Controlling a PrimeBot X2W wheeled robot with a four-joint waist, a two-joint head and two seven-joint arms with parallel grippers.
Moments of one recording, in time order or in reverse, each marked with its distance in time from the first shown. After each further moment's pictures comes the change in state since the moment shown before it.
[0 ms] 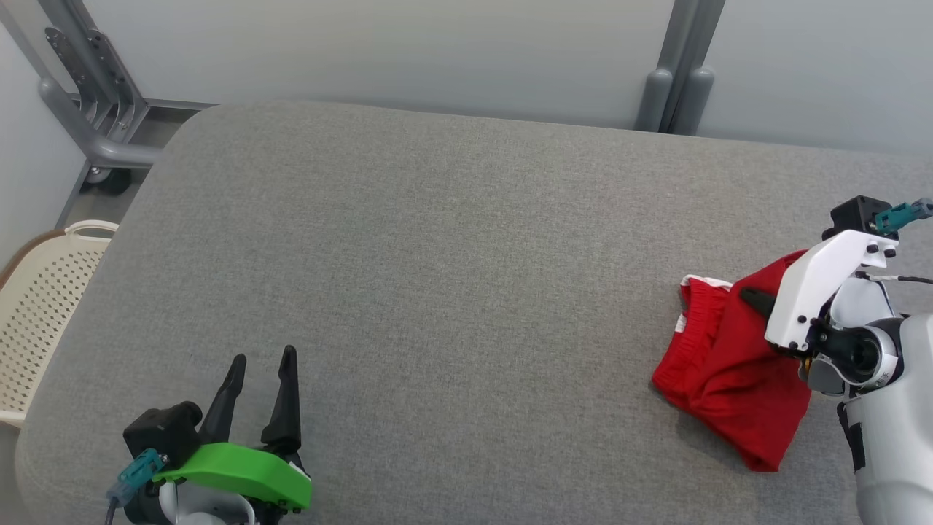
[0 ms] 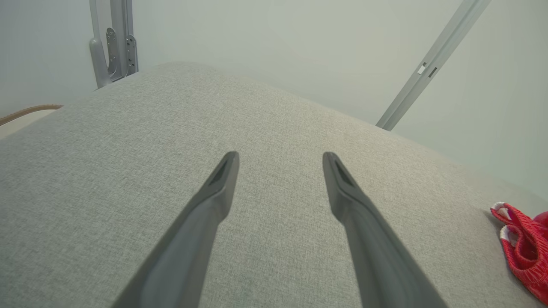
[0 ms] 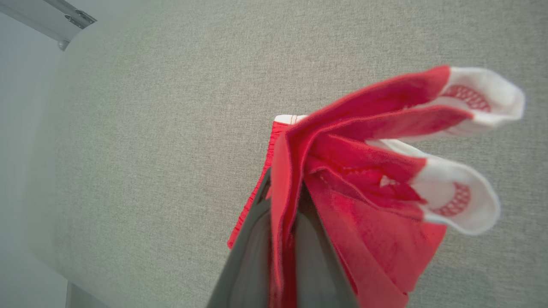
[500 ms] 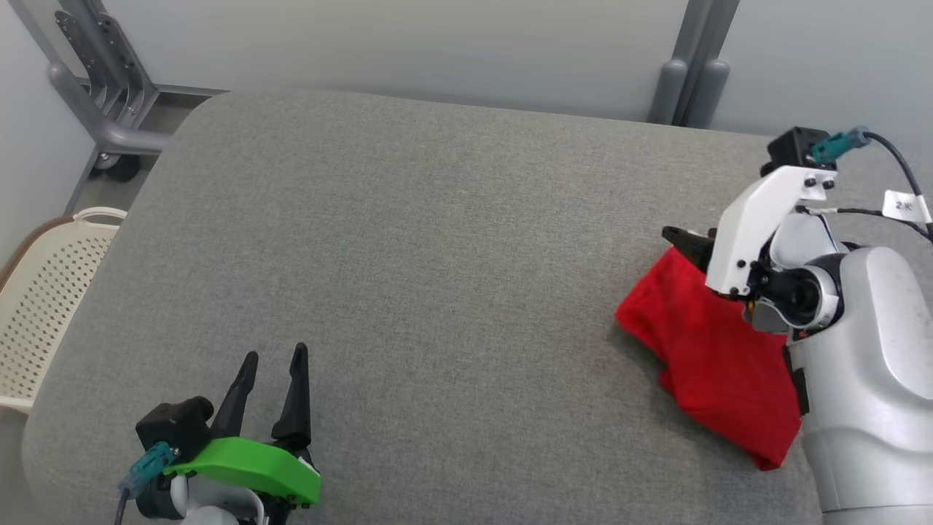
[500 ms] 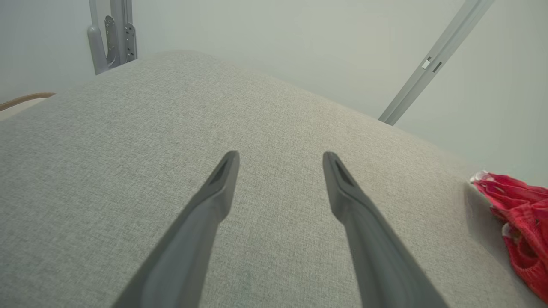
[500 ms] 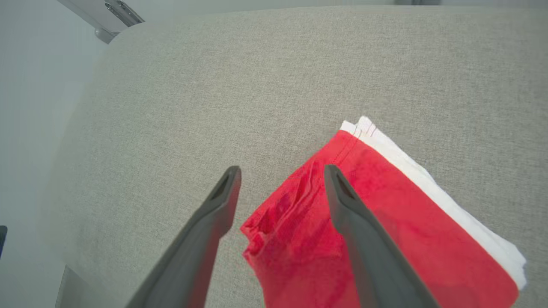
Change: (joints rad) left arm -0.025 -0.031 -0.001 0.046 0.010 -0.026 0.000; right arm -0.149 0.074 0.072 0.020 -0.084 0.000 0.012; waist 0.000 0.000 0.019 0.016
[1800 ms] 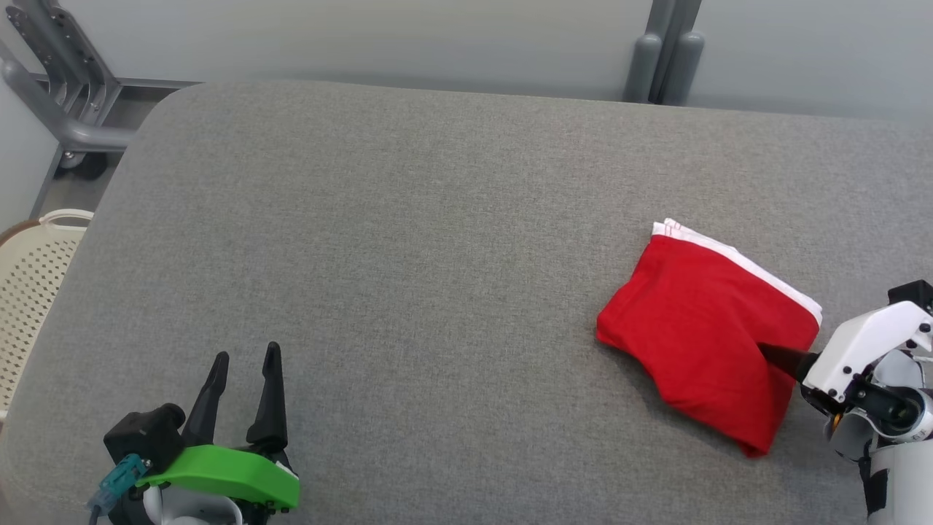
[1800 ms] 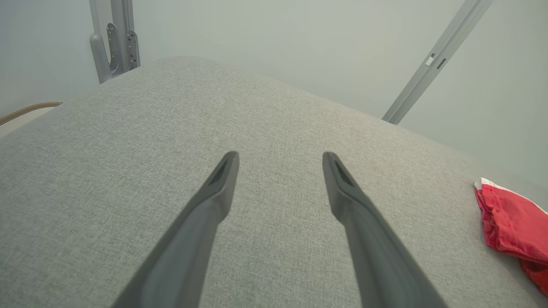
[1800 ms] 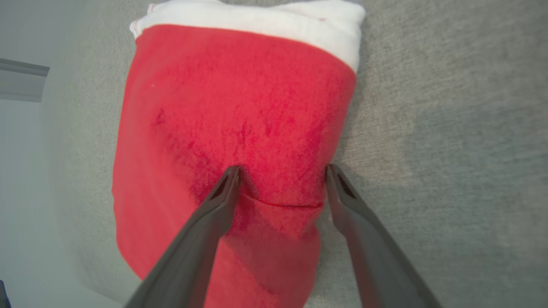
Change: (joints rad) left arm 0.059 0.028 0.056 -0.111 0.021 0.036 0.015; right arm 0.245 0.028 -0.375 -0.002 0.103 0.000 0.055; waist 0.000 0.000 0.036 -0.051
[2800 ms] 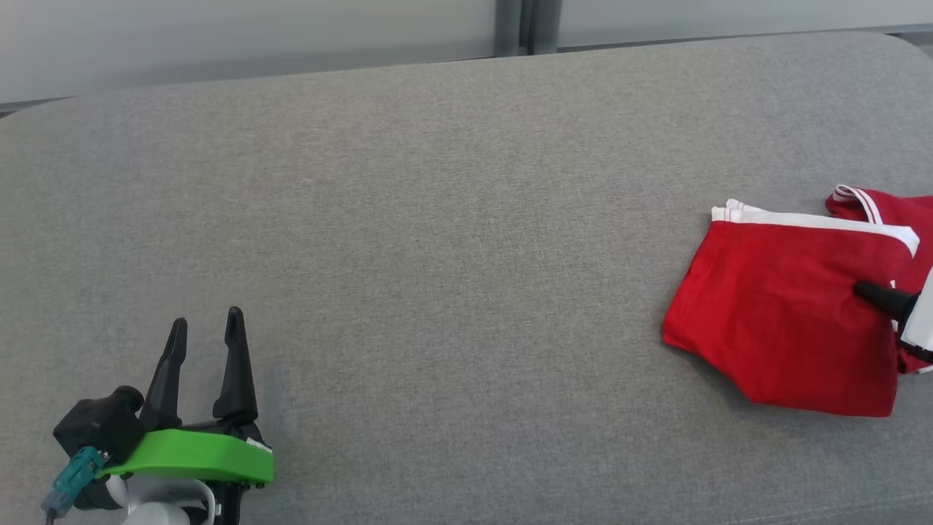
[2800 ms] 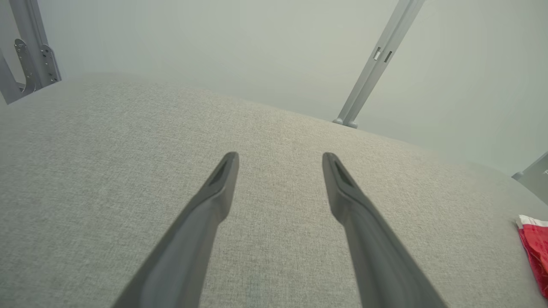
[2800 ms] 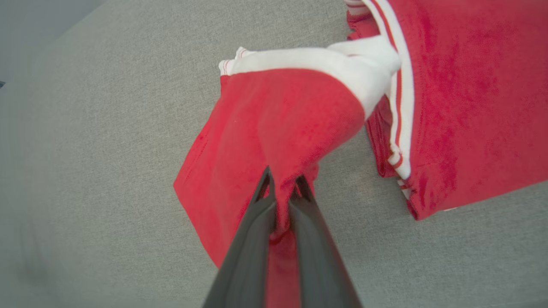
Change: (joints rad) left arm 0.015 0.029 0.046 -0.141 0.011 0.058 -0.006; right arm 0.019 -0.236 0.120 -0.295 0.124 0.000 0.163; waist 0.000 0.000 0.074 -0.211
